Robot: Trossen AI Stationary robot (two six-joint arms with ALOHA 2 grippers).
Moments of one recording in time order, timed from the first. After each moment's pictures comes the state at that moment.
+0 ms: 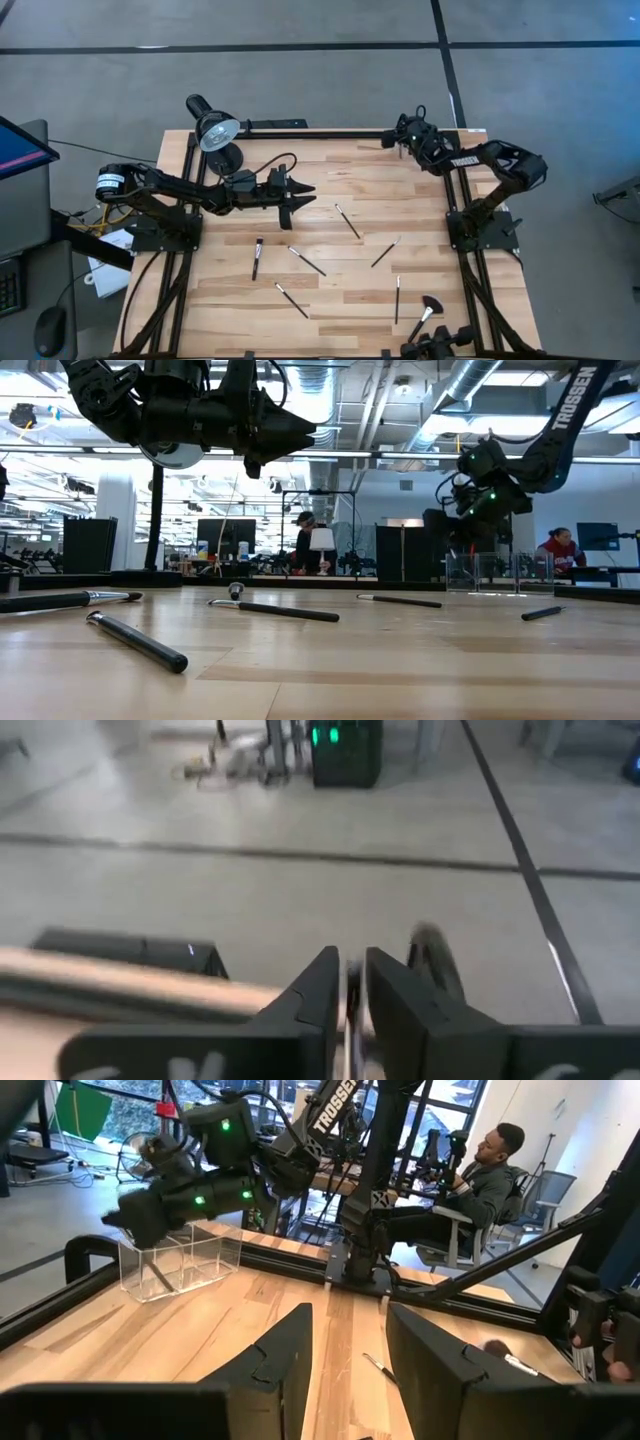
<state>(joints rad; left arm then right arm) 0.10 1.44 0.53 0.92 0.03 -0.15 -0.87 1.58 0.51 0.68 0.41 0.21</state>
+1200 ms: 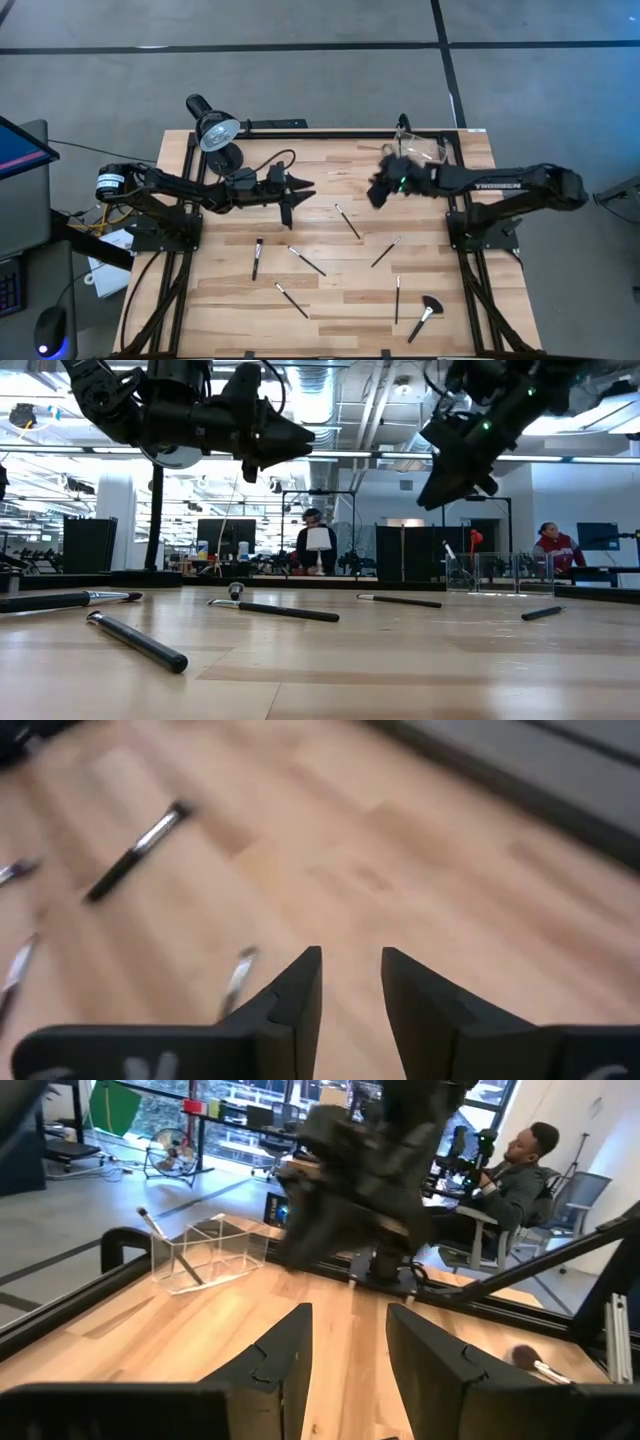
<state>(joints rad) 0.13 1.44 0.53 0.90 -0.01 -0.16 -0.16 1.20 0.73 -0.29 0.28 0.42</state>
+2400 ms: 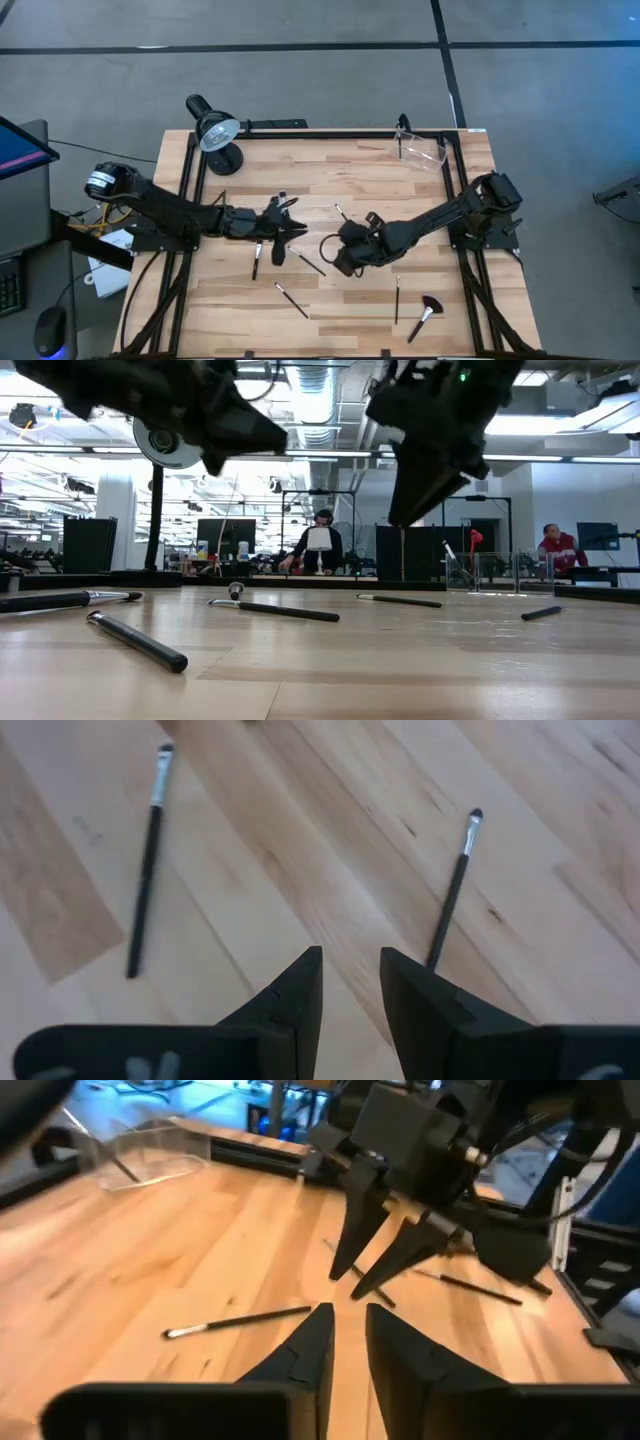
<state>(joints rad) -0.28 1.33 0.53 0.54 -0.36 -0.23 0.35 1.79 1.25 -0.70 0.47 0.82</state>
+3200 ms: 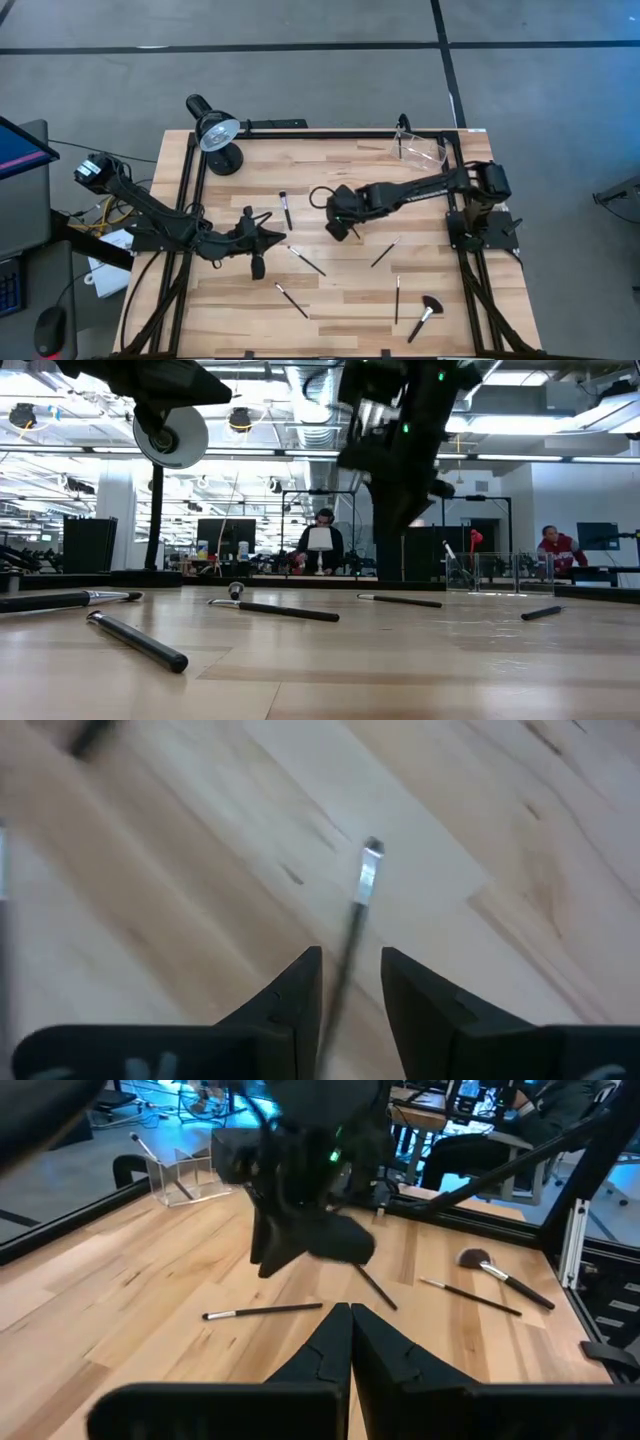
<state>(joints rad) -0.56 1.15 0.53 0.32 -0.75 -0.32 0.04 1.82 1.30 -0.77 0.26 0.70</state>
